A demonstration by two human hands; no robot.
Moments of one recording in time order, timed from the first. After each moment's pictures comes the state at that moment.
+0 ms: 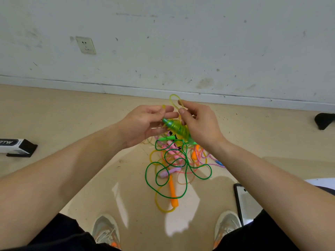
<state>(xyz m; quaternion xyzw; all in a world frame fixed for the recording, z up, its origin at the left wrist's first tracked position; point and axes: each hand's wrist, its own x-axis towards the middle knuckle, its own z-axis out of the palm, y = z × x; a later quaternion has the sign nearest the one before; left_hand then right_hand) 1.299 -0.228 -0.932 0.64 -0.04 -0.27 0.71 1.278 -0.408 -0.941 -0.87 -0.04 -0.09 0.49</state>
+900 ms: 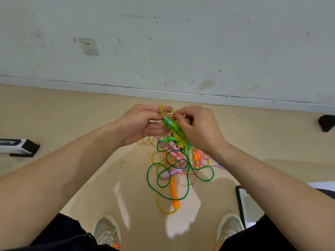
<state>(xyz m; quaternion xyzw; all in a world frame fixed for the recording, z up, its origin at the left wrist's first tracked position) 1.304 -0.220 -0.925 0.64 0.01 -0.28 0.72 1.276 -0.404 -0.940 -0.91 -0.12 -0.14 0.38</state>
